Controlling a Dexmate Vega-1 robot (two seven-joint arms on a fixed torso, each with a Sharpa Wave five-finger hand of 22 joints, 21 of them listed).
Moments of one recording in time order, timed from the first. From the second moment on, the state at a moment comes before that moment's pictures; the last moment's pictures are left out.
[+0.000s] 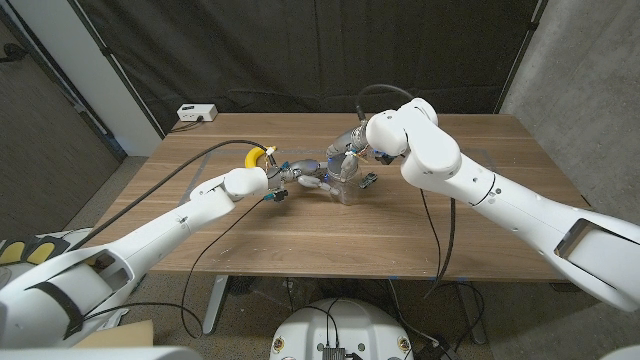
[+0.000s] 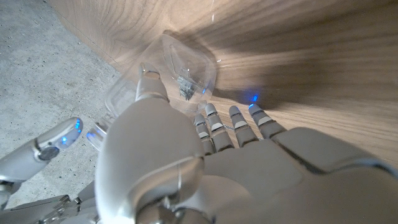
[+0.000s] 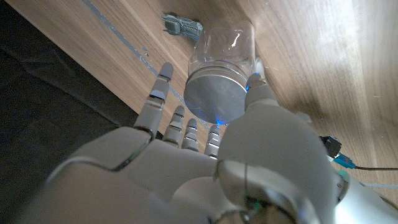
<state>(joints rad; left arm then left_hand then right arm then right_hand) 0.58 0.67 0.75 -1.38 -0.01 -0.15 -0.34 1.02 0.10 0.03 -0.11 0.18 0.27 -0.12 0.30 0.19 0.30 -0.12 0.27 0.24 0.14 -0.04 0.20 0.18 0.06 0.16 0.25 0.21 -0.40 -0.61 -0.93 -2.13 -1.03 -0.48 1.15 1.05 0.12 0.13 -0.17 0.30 0.03 -0.13 0.20 0.22 -0.04 0.04 0.22 0.24 0.08 0.06 0.20 0.21 0.58 0.21 0.20 0.17</state>
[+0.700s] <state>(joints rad) 0.56 0.65 0.76 -1.34 -0.02 -0.17 -0.34 1.02 0.10 0.03 -0.11 0.18 0.28 -0.11 0.29 0.19 0.30 -0.12 0.27 0.24 0.14 -0.04 0.19 0.18 0.06 0.16 0.25 0.21 -0.35 -0.55 -0.95 -2.06 -1.11 -0.41 1.27 1.12 0.11 0.15 -0.16 0.26 0.12 -0.22 0.24 0.23 0.05 -0.05 0.28 0.26 0.17 -0.04 0.24 0.22 0.66 0.13 0.20 0.17</state>
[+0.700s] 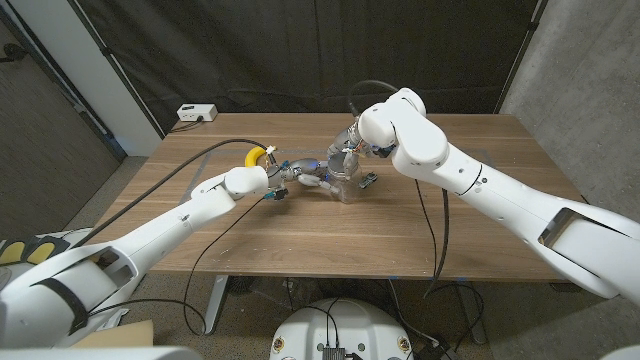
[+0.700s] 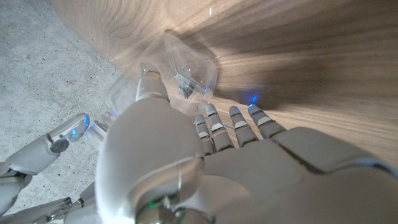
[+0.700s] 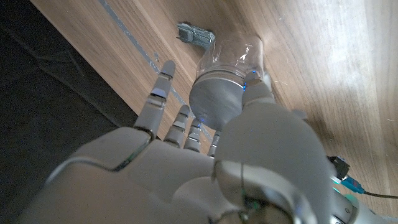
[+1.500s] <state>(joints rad) 0.54 0.63 0.77 -1.30 -0.02 -0.17 -0.35 1.02 0.10 0.03 -0.11 0.18 0.30 -0.11 0.28 0.19 0.30 -0.13 0.27 0.24 0.14 -0.04 0.19 0.18 0.06 0.16 0.25 0.21 -0.47 -0.57 -0.85 -2.07 -0.99 -0.45 1.03 1.11 0.11 0.13 -0.13 0.23 0.38 -0.10 0.32 0.23 0.35 0.02 0.41 0.25 0.47 0.00 0.34 0.26 0.97 -0.02 0.25 0.17</state>
